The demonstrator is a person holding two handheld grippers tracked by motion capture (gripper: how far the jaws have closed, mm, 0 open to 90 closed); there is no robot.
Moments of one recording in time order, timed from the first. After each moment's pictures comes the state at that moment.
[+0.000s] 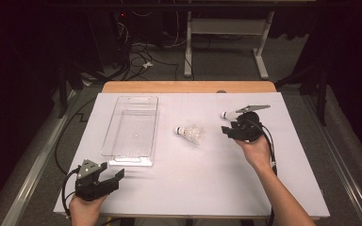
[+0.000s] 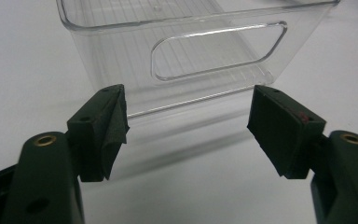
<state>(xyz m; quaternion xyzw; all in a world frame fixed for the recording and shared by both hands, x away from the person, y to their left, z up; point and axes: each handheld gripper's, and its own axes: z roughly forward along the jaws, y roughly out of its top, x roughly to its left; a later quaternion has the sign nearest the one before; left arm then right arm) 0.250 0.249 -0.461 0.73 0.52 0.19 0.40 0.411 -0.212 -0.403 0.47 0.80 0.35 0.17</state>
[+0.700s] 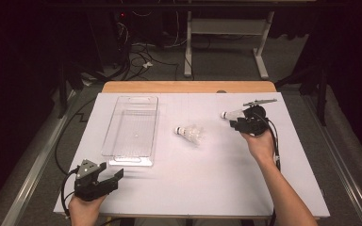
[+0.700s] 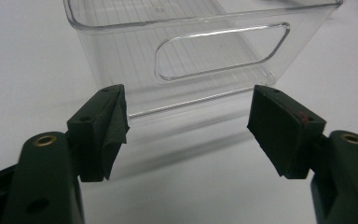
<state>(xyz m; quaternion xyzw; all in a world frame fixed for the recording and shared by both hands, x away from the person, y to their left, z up) 0.249 0.251 -0.461 0.73 0.53 0.19 0.40 0.431 -0.230 -0.399 0.51 0.78 0.33 0.18</state>
